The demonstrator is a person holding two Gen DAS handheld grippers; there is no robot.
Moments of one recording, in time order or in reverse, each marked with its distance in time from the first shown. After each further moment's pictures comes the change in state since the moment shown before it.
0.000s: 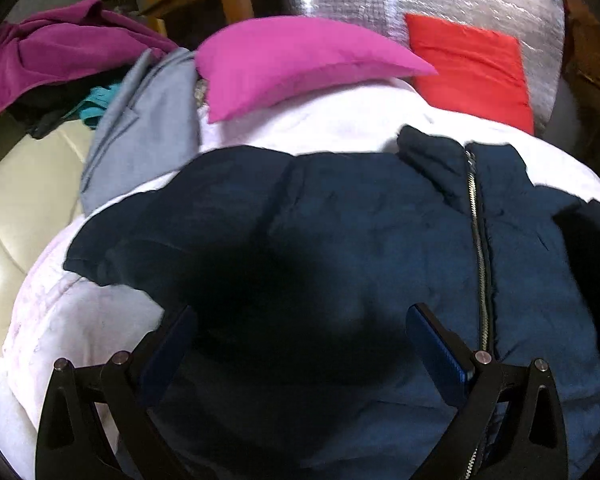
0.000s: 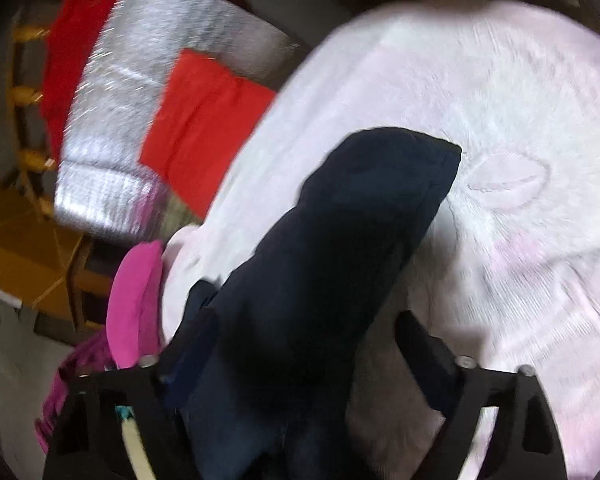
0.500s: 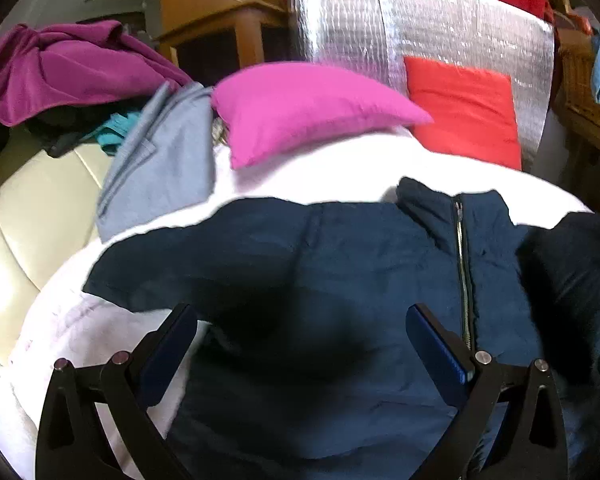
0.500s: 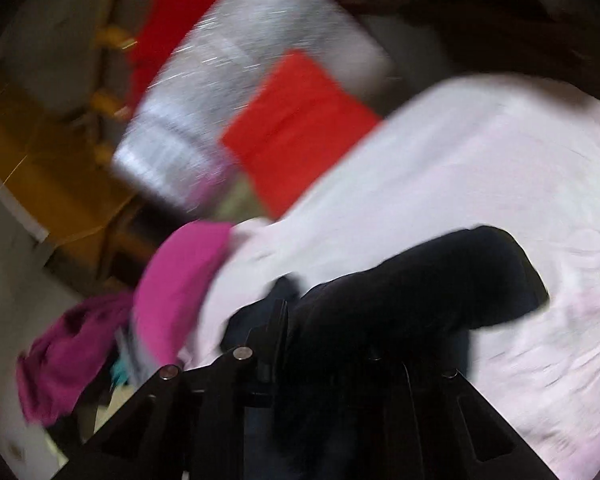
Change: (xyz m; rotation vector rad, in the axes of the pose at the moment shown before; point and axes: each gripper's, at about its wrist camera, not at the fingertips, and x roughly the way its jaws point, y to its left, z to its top) left arm -0.047 0.033 0.014 -0.037 -0.136 -0.015; right arm -0.043 0.143 -0.076 -0.418 -0.081 0.182
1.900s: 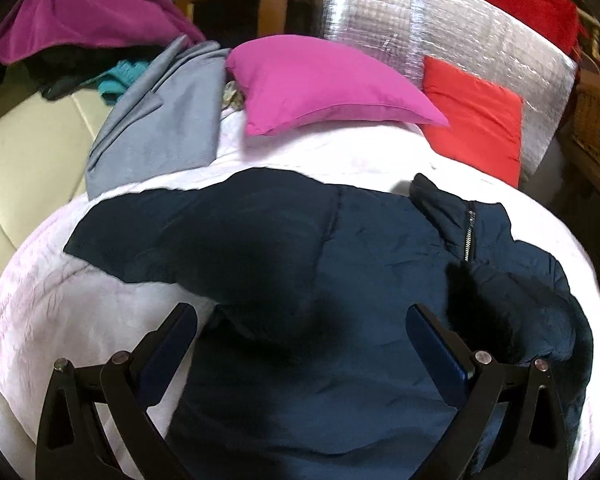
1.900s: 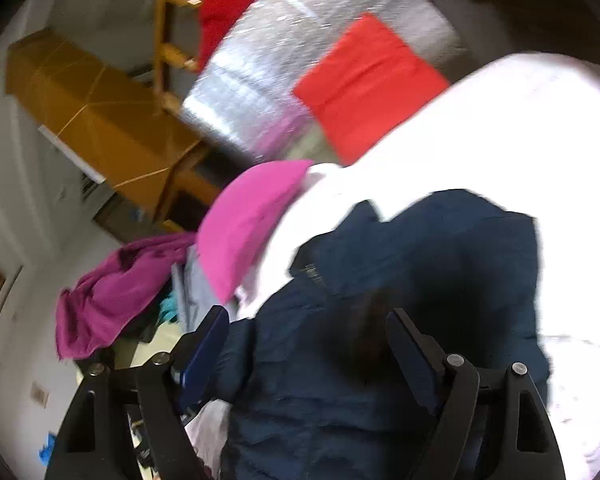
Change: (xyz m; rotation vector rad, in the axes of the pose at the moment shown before) left arm 0.020 0.037 -0.002 -0.111 0.091 -0.104; right arm -0.046 -0.028 -0.038 -0.010 0.096 0.108
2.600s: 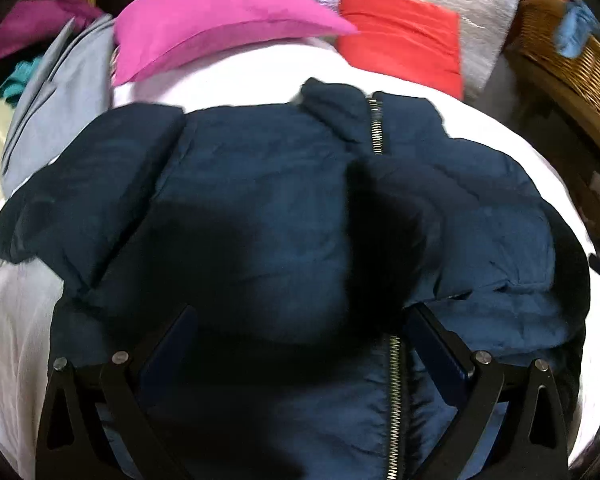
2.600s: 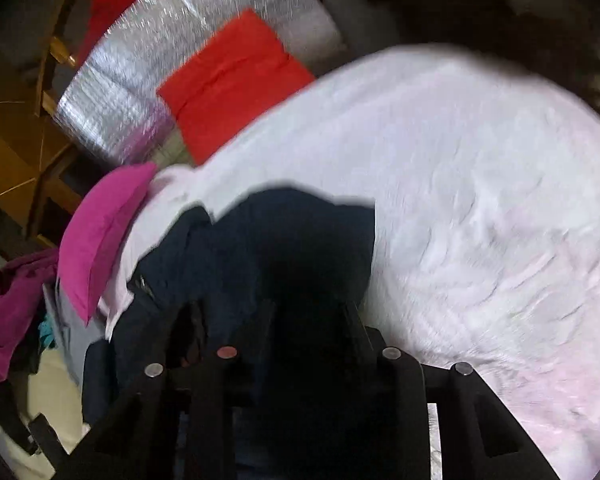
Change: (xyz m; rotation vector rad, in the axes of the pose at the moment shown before) left arm 0.039 -0.083 -0.040 0.150 0.204 -0.145; right arm 0.011 -0.023 0.006 -0.026 -0.055 -0.428
